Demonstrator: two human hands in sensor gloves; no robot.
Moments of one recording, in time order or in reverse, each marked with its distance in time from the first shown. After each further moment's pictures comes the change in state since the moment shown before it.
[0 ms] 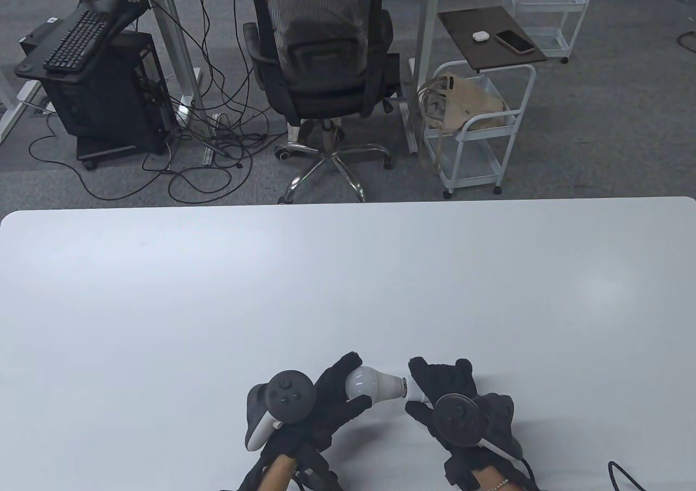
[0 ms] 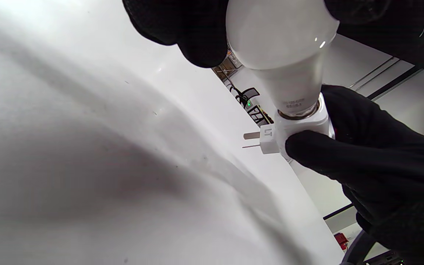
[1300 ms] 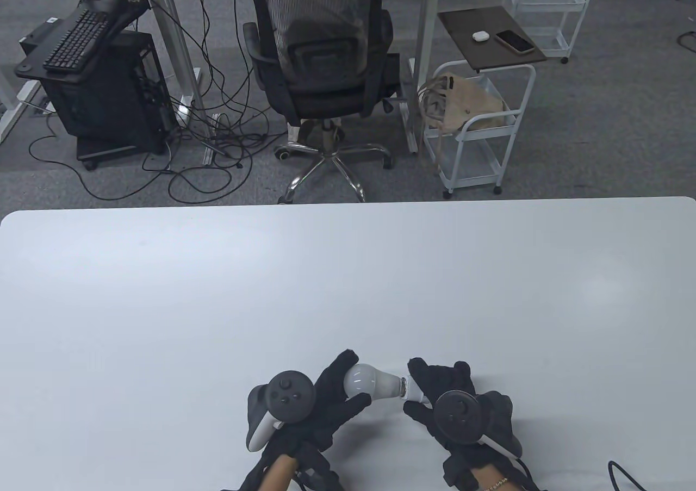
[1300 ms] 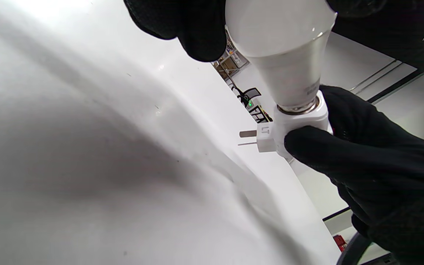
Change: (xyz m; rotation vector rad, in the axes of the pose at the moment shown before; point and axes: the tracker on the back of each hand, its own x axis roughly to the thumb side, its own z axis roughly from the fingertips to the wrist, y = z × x) left_hand -0.001 -0.002 0.000 -0.007 0.001 0.020; right_hand -0.003 0.004 -0.002 0.017 0.013 -0.050
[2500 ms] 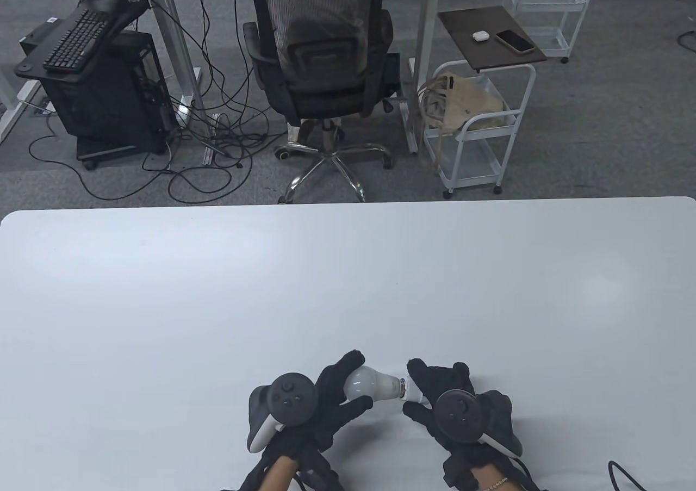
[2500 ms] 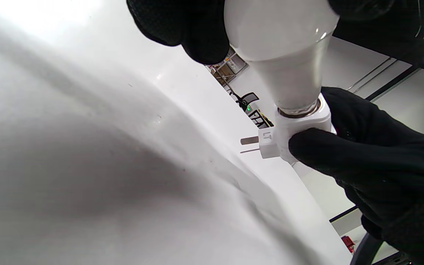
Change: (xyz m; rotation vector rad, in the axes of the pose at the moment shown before) left_hand 0.002 0.002 0.001 0.034 -0.004 -0.036; right_hand 0.000 0.001 0.000 0.014 -0.007 -0.010
